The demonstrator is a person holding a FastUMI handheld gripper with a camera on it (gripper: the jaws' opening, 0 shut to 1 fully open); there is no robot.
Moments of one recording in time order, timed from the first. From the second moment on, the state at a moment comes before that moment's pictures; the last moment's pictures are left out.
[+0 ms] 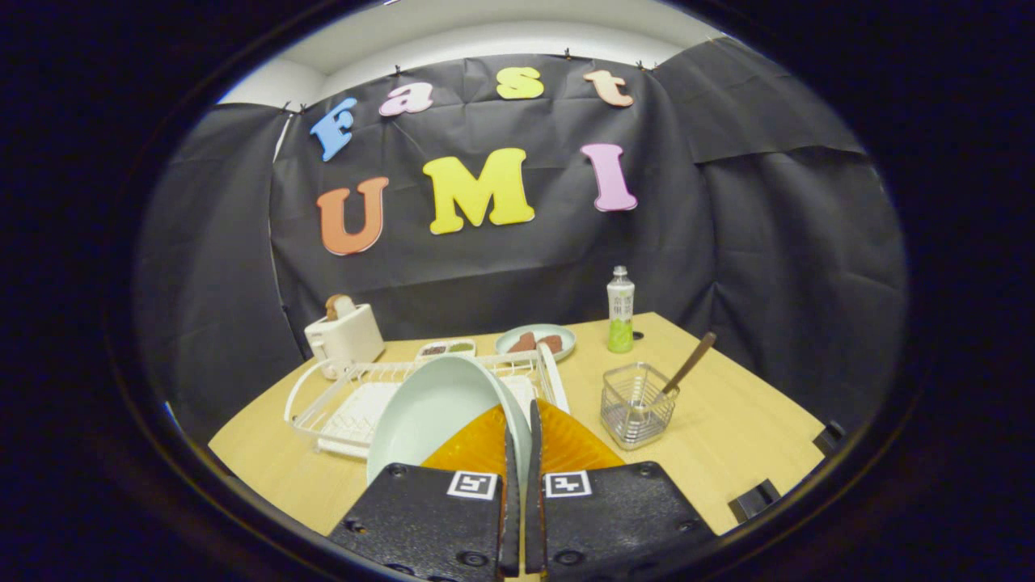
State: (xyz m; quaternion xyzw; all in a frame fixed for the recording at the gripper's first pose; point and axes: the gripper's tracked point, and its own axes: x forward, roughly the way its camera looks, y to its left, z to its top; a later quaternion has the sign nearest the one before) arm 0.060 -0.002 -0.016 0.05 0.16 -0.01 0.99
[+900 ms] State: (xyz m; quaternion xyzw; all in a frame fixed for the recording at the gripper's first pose) arm 0.051 -0.047 -0.056 0.05 0.17 -0.04 0.98
